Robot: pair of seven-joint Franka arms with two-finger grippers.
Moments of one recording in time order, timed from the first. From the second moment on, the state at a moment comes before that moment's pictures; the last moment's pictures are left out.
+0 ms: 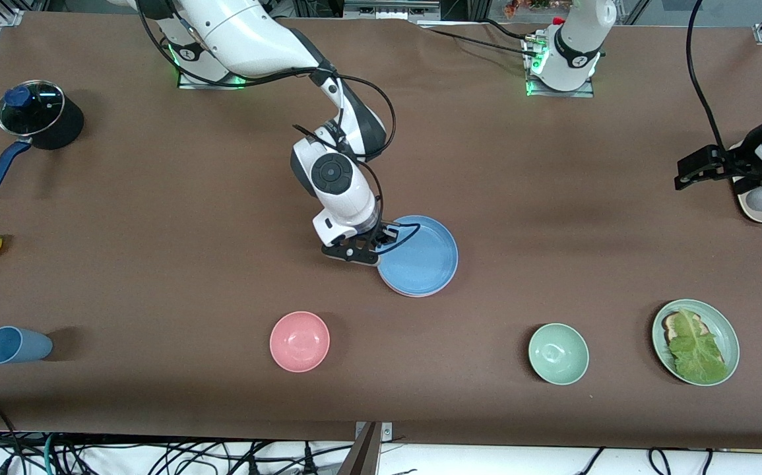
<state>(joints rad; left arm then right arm) 0.12 0.14 -0.15 -1.41 0.02 1.49 0.03 0.75 0.81 -0.05 -1.39 0.21 2.35 0.82</state>
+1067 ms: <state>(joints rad) 0.12 0.07 -0.10 -1.44 -0.04 1.38 0.02 0.71 0.78 -0.16 -1.28 0.16 2.12 0.67</state>
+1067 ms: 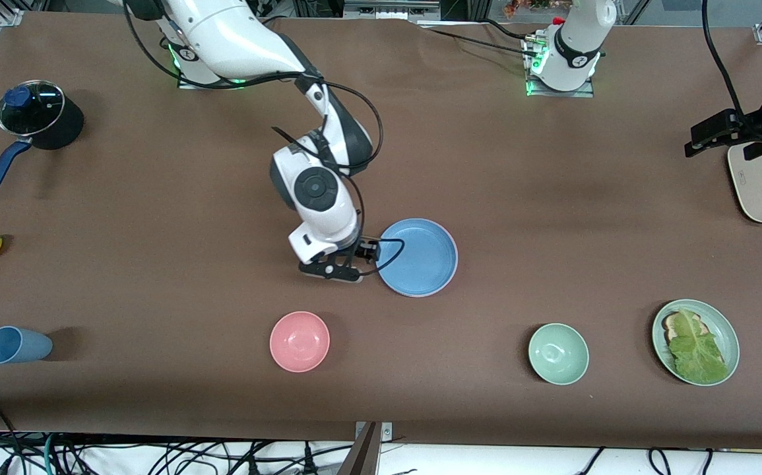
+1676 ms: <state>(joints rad) 0.12 0.09 -0.10 -1.45 -0.04 1.38 0.02 0.48 0.45 -0.20 -1.39 0.16 1.78 0.25</state>
